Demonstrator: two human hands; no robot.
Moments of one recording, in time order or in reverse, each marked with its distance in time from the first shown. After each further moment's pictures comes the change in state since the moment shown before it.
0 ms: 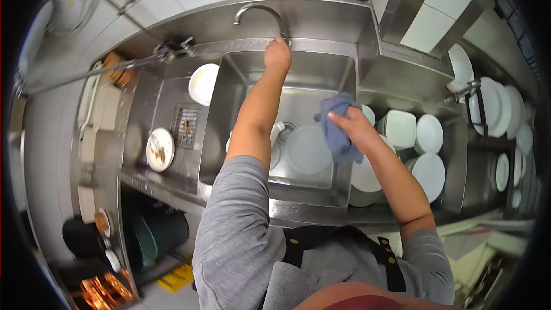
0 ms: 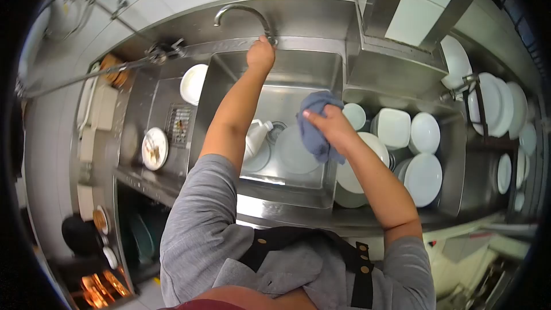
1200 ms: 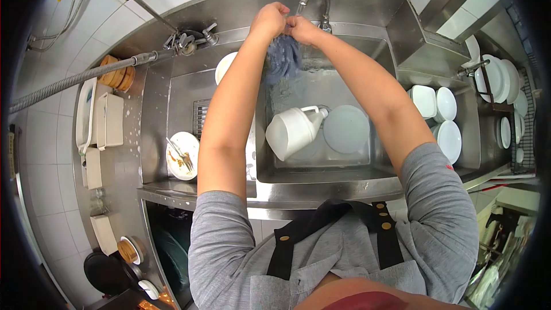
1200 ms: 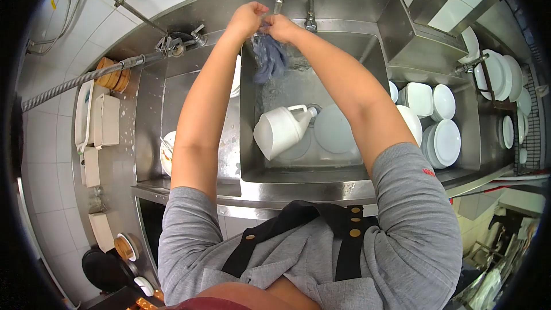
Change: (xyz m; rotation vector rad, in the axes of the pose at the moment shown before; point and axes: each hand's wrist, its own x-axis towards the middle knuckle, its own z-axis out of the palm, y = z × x) left_hand 0.051 -0.174 -0.124 -0.522 0.082 0.377; right_hand 0.289 -0.110 0.212 -0.587 0.102 -0.404
